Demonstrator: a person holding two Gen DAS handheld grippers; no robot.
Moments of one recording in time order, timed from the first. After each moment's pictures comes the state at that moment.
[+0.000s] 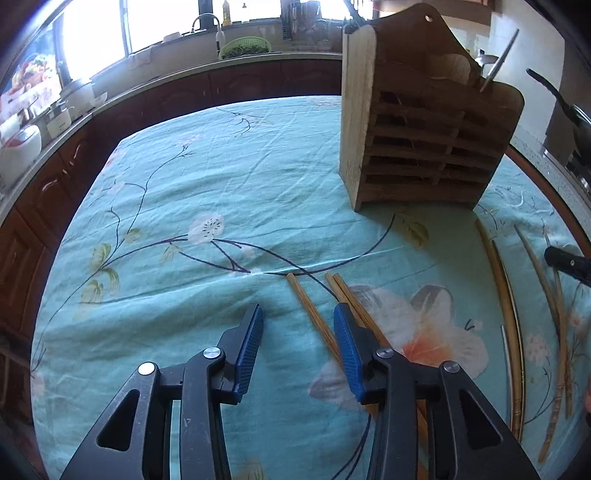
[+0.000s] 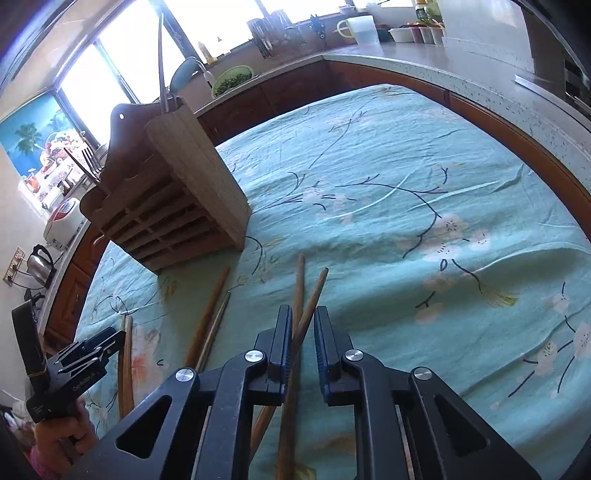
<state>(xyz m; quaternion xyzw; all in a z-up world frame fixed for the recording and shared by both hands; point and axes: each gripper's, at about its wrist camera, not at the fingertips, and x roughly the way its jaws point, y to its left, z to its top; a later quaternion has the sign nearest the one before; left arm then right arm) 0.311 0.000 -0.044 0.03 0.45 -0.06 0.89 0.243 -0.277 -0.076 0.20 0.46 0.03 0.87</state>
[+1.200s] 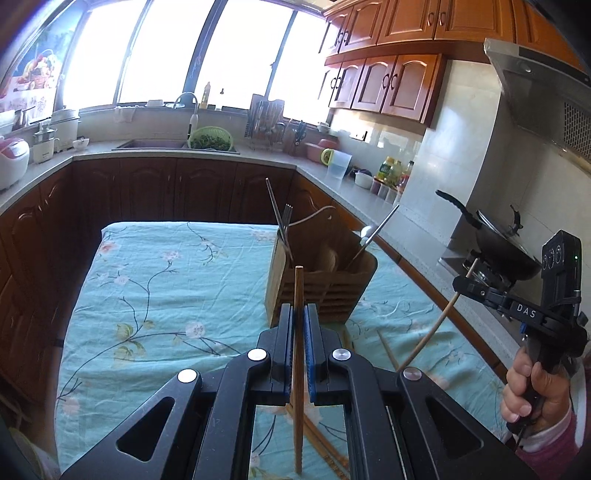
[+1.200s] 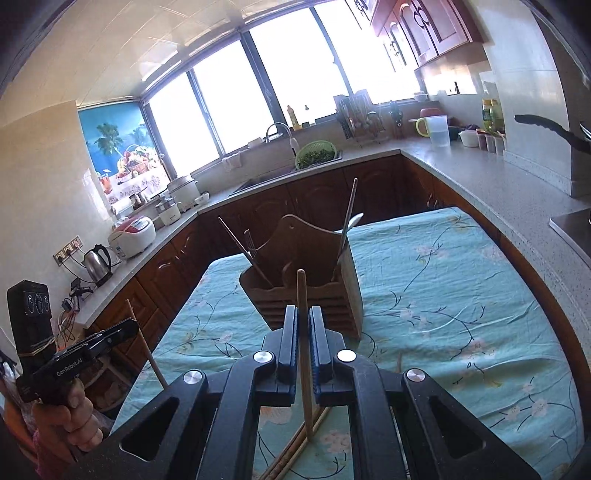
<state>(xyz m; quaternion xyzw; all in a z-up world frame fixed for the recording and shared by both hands) 0.182 0.068 0.114 -0.09 0.28 -0.18 0.94 0.201 -0.225 0.075 0.15 0.30 0.12 0.93</state>
